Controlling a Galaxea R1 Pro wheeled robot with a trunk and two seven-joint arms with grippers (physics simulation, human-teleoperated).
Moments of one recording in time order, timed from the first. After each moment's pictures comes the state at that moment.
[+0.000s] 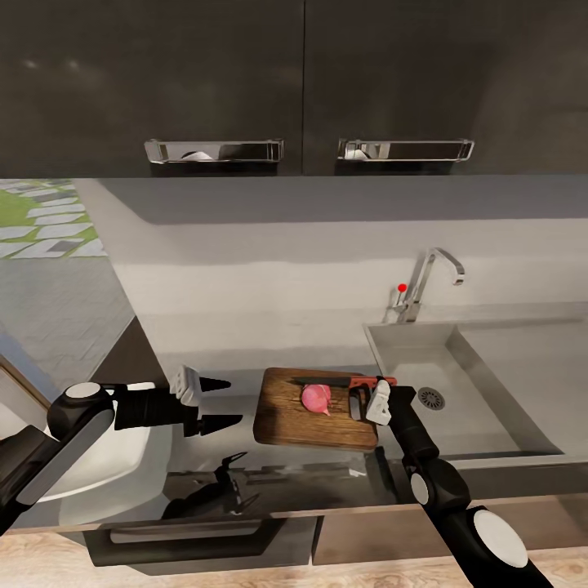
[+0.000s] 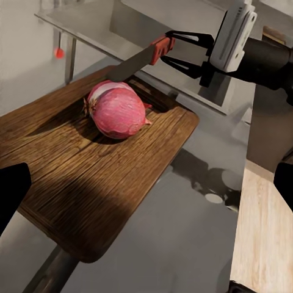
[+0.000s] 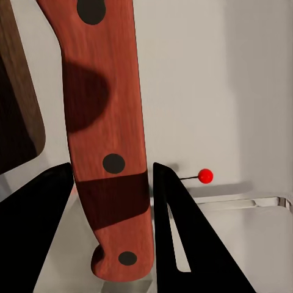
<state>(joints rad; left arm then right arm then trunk) -0.61 0.59 -0.47 -1.58 0.62 0.55 -0.78 -0.34 -0.17 0.31 -1.38 1.15 0.12 -0.08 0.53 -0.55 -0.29</state>
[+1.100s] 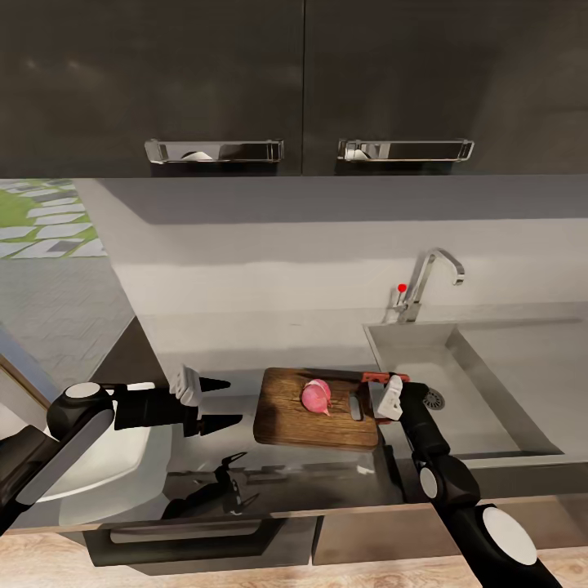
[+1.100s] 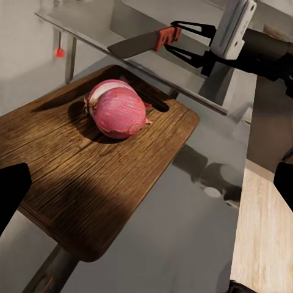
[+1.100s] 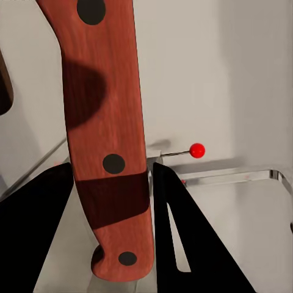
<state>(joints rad) -0.61 0.59 -0.47 -1.58 0.62 0.55 -0.78 -0.34 -0.17 0.24 -1.38 1.15 0.12 -0.08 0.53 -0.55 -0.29</state>
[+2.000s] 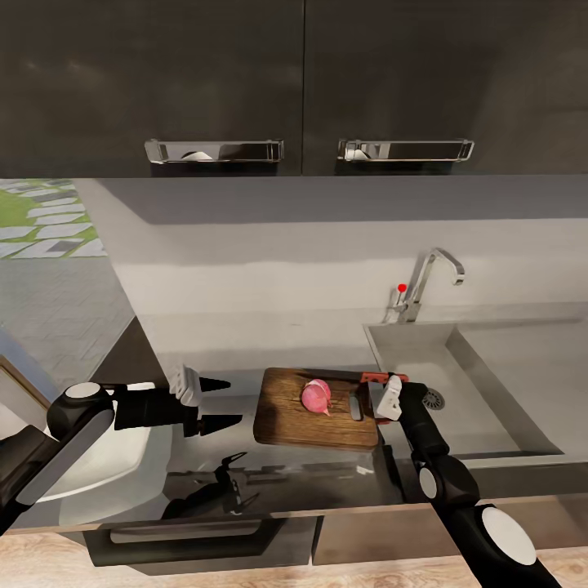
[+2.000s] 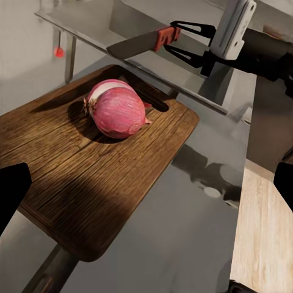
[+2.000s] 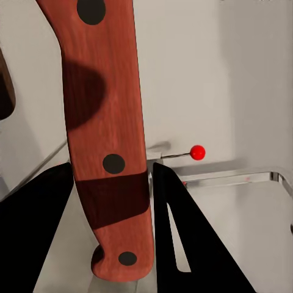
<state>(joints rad) -0.61 0.59 -0.48 -1.58 0.62 0.55 -0.78 -0.34 -0.17 0.24 -1.38 1.15 0.11 -0.08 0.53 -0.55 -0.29</state>
